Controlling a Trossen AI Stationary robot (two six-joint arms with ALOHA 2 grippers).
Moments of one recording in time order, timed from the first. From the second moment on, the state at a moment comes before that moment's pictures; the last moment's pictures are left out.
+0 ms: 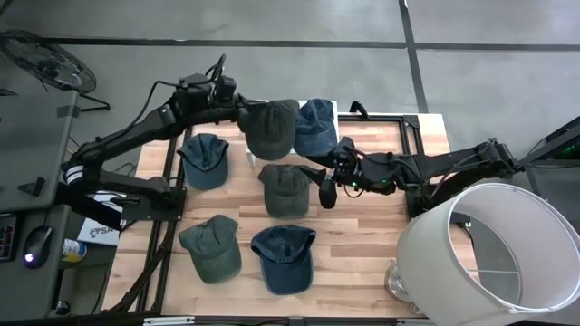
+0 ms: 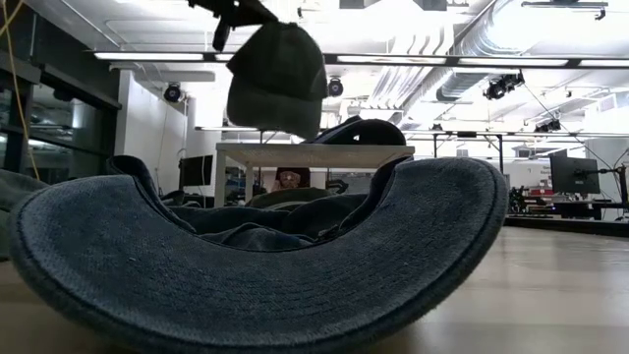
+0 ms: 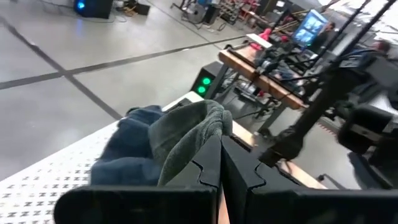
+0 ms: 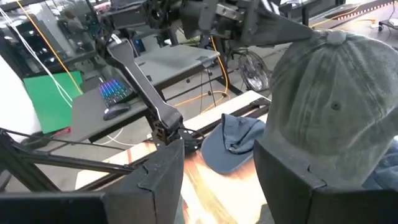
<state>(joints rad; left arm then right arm) 0.55 1.16 1.18 -0.18 0.18 -0.42 0.21 1.34 1.28 -0.13 0.53 0.42</state>
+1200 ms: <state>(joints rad) 0.79 1.40 1.18 -0.10 0.26 -0.28 0.21 1.34 1.28 -0.13 0.60 0.43</state>
